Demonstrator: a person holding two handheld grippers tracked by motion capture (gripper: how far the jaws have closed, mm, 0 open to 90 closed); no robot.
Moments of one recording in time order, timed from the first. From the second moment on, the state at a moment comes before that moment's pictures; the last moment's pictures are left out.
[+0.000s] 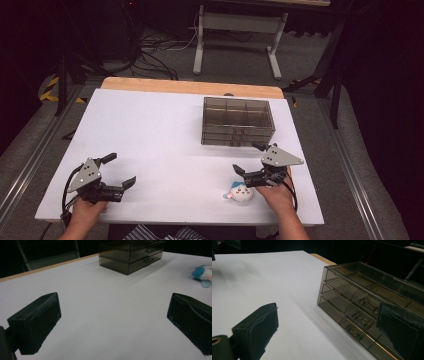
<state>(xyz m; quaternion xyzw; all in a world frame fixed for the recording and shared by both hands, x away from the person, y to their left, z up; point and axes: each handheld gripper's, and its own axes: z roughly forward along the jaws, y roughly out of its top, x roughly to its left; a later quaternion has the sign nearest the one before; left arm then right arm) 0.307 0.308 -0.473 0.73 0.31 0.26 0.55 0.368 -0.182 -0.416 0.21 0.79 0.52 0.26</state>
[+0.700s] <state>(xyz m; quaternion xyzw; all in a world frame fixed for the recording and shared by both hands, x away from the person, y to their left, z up) 0.307 0.307 -0.473 0.73 0.31 0.26 0.55 0.375 -0.163 -0.413 0.18 0.80 0.51 0.26</state>
